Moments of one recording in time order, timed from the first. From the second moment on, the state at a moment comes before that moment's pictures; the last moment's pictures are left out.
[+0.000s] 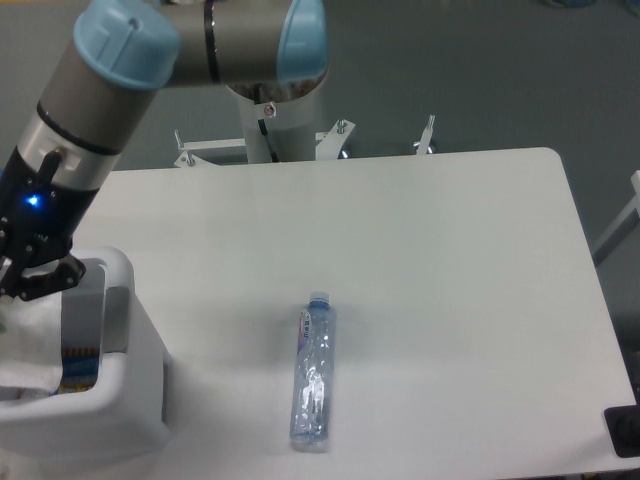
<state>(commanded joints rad) 2.08 -1.87 -1.36 -0.90 0.91 0.07</state>
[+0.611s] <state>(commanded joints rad) 2.23 -1.87 -1.35 -0.90 1.14 0.06</state>
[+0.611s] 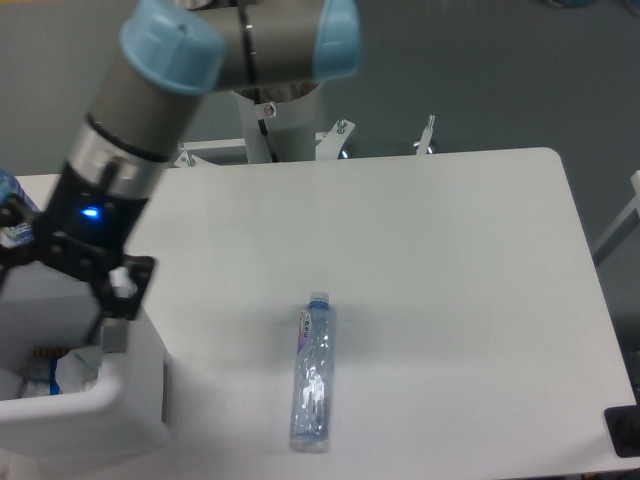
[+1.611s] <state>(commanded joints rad) 2.39 -2.11 -1.36 -0.92 1.28 0.40</state>
